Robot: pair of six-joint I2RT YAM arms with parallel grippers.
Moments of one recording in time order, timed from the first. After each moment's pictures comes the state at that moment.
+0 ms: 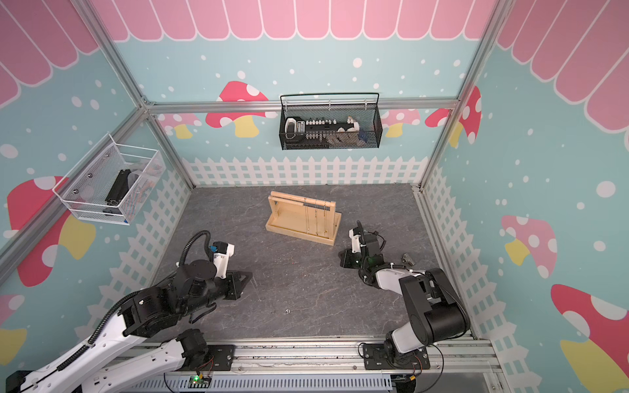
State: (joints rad) left arm -0.89 0.68 0.82 -0.82 -0.17 -0.79; right arm 0.28 1.51 0.53 0.29 -0.36 0.44
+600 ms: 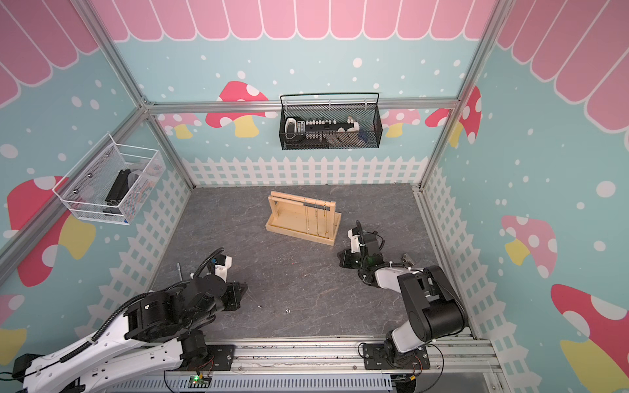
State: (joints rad) left arm -1.04 0.66 0.78 -0.95 -0.35 -0.96; right arm 0.28 1.54 0.53 0.30 -0.38 0.45
